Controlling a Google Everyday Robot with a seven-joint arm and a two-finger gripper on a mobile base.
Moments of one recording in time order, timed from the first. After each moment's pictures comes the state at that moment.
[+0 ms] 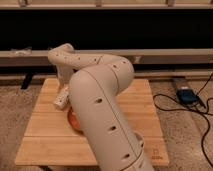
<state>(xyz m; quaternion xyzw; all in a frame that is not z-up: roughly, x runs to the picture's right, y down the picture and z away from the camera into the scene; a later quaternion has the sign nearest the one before) -0.225 0.005 0.880 -0.30 0.18 0.56 0.75</state>
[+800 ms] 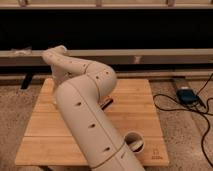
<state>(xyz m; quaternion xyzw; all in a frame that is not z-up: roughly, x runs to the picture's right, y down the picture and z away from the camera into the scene) -0.267 0.018 0.917 -0.33 0.20 0.55 0.74</state>
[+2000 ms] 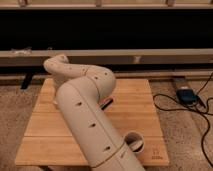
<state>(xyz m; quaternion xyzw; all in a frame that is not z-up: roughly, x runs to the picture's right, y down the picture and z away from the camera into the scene) -0.268 0.054 0.941 -0.32 0.20 0.57 0.73</state>
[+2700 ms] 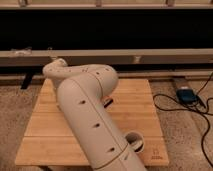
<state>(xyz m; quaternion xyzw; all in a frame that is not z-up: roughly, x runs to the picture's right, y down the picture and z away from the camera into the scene) -0.270 0.065 0.937 -0.29 0.17 0.56 0.75</state>
